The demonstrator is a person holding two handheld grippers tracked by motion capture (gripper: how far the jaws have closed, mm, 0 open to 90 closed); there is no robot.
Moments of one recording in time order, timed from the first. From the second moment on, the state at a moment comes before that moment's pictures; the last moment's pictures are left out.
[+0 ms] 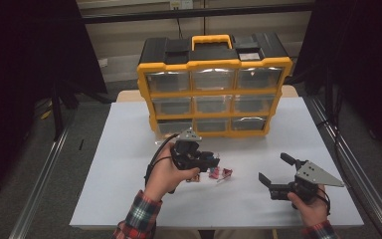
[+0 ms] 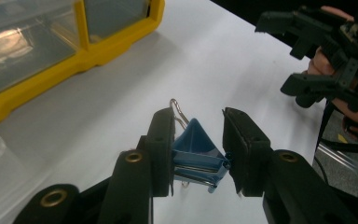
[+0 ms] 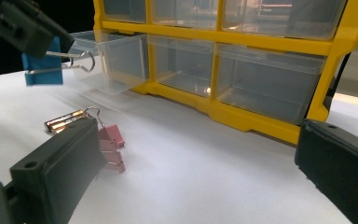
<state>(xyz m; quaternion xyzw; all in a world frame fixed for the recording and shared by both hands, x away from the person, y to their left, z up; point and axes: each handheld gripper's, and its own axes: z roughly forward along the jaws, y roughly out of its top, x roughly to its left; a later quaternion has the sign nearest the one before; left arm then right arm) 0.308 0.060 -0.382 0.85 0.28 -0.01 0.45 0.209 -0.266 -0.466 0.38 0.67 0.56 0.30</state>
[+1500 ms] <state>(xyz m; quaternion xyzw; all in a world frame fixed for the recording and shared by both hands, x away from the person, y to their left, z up) 0.378 0.115 -0.348 0.82 0.36 0.10 0.44 0.209 -0.266 -0.466 0.38 0.67 0.56 0.30</state>
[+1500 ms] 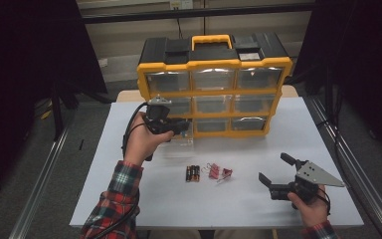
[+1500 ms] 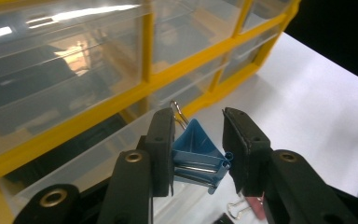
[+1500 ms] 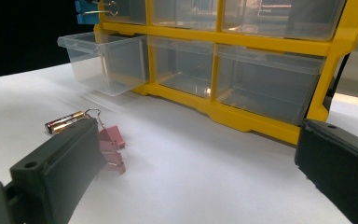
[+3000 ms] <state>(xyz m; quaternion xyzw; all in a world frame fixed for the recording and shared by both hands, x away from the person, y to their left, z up) 0.343 0.084 -0.377 0.84 0.28 0.05 0.46 0.209 -0.267 -0.466 0.38 0.67 0.56 0.30</state>
